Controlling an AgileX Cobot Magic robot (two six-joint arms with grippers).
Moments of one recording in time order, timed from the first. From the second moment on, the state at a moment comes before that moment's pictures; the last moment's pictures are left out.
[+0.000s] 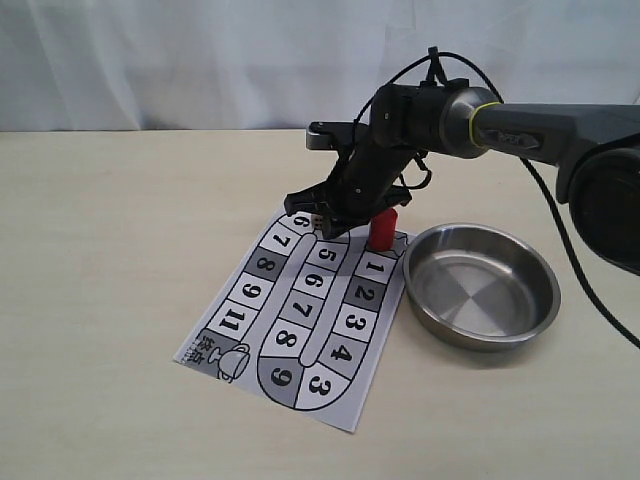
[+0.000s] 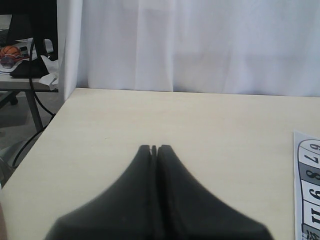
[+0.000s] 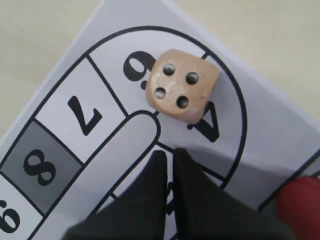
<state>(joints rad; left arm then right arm) 0.02 0.00 0.00 0.04 0.24 -0.06 0.40 2.37 -1.86 0.23 0.81 -0.01</state>
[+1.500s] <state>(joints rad) 0.02 0.00 0.00 0.04 0.24 -0.06 0.35 2.31 -1.87 0.03 0.99 -0.19</state>
